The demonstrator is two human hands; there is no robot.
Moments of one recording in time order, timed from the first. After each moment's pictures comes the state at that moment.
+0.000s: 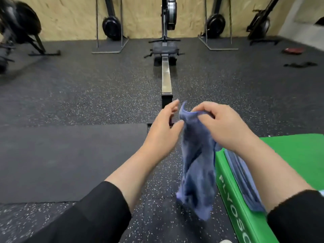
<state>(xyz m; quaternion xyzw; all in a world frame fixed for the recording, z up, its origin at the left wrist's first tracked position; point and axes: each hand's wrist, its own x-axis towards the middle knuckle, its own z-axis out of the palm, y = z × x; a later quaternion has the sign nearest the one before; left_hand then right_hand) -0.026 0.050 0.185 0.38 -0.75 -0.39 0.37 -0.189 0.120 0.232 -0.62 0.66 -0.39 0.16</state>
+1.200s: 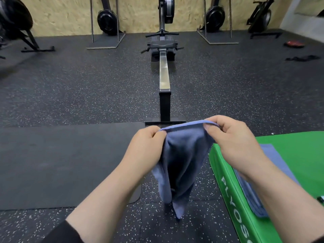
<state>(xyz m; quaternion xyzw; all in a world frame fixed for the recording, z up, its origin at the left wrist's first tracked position) -0.005 0.048 0.180 0.52 -0.71 -0.38 0.29 -0.205 0.119 0.181 -0.50 0.67 -0.49 0.25</state>
